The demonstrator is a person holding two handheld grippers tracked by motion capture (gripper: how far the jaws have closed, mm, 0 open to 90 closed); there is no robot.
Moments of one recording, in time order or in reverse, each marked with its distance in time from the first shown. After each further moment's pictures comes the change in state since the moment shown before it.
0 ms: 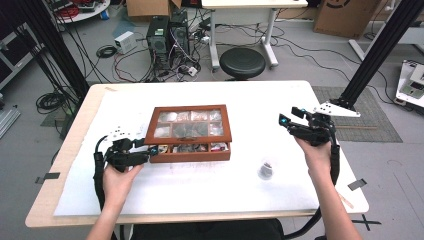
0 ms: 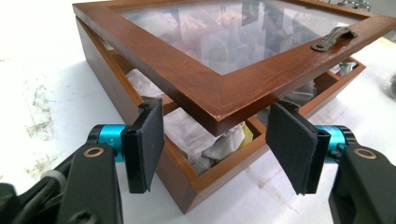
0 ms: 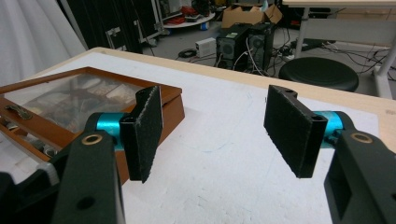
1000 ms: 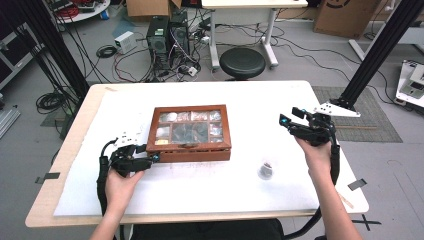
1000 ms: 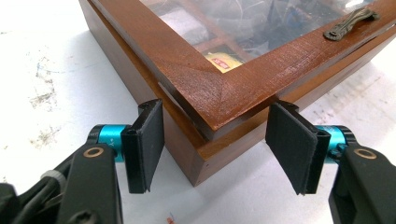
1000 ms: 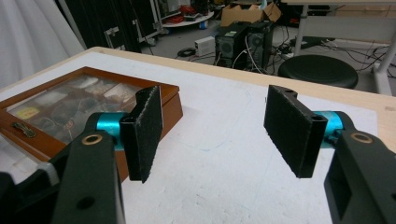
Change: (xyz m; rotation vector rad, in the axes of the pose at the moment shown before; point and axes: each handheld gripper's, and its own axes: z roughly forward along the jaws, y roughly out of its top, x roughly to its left) left arm -0.006 -0.014 0.009 0.089 0.071 0.048; right arm -0.003 -0.002 0.001 0.003 -0.003 0.006
